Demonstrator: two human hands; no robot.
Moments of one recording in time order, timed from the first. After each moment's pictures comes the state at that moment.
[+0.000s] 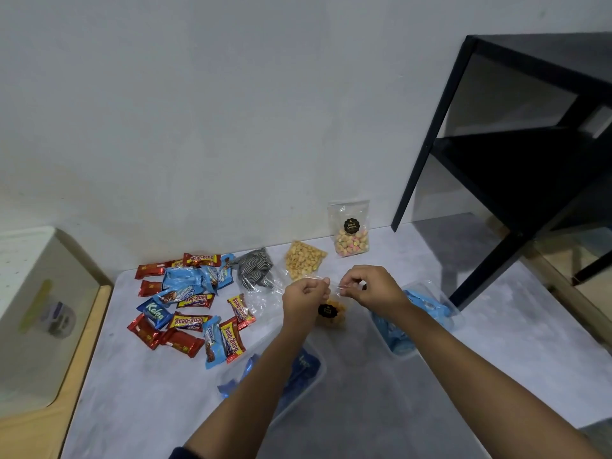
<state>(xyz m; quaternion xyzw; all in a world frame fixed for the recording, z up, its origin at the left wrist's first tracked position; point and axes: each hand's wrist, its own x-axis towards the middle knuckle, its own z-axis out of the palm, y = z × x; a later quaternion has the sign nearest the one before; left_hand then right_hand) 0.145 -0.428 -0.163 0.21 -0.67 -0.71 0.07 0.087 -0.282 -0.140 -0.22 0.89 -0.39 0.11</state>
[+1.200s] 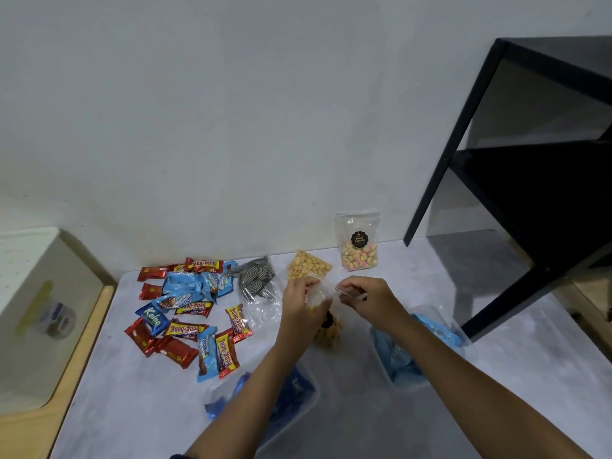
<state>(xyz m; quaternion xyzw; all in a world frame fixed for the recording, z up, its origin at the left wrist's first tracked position) 0.120 -0.433 -0.185 0.11 -0.86 -0.47 0.18 0.049 -0.283 -0.159 -0.24 0.86 -0.43 0.12</state>
